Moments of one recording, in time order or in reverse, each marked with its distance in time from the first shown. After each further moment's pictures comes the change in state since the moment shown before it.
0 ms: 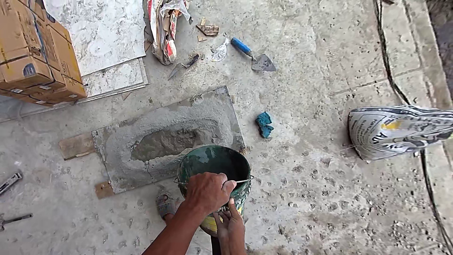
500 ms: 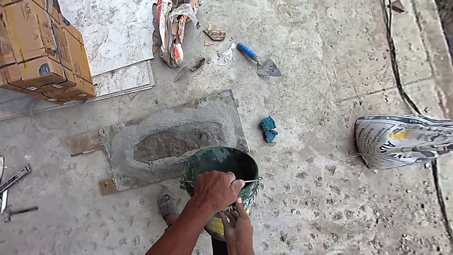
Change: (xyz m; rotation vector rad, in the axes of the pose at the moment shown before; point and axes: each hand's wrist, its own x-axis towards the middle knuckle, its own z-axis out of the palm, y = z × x) left_hand 0.001 0.013 -0.006 -0.027 0.021 0.023; right_hand -0.005 -0.021 0.003 -0.028 -0.001 -0.015
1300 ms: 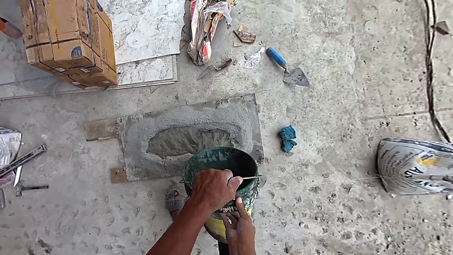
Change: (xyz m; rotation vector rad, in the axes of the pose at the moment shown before) left_hand -0.043 -0.071 -0.023 -0.090 0.155 -0.113; right_hand -0.039 0.048 0.024 -0.154 -0.053 -0.040
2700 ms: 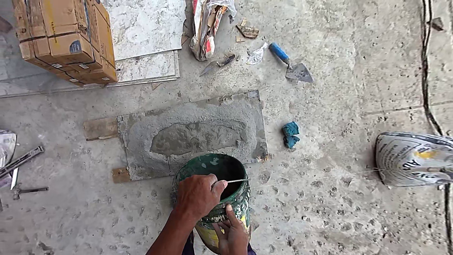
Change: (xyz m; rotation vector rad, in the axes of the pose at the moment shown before) left_hand -0.044 -0.069 -0.019 -0.036 0.058 -0.079; right_hand -0.053 0.057 0.004 -0.107 0.032 0.047
